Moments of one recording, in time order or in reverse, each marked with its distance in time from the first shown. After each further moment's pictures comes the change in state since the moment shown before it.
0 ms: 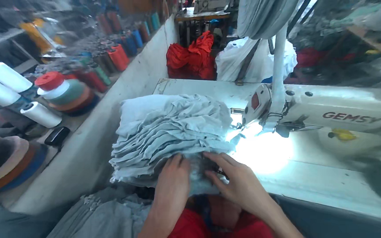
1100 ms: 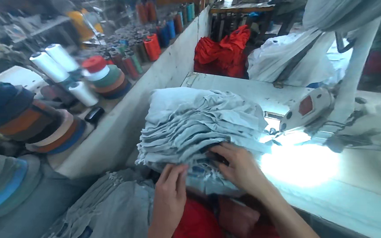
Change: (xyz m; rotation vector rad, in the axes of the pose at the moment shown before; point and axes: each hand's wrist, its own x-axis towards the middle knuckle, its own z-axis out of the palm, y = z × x) left_hand -0.071 -0.042 -0.003 -0.361 0.415 -0.261; right_hand 0.060 -0.024 0.027 0.061 -0.132 -0.209
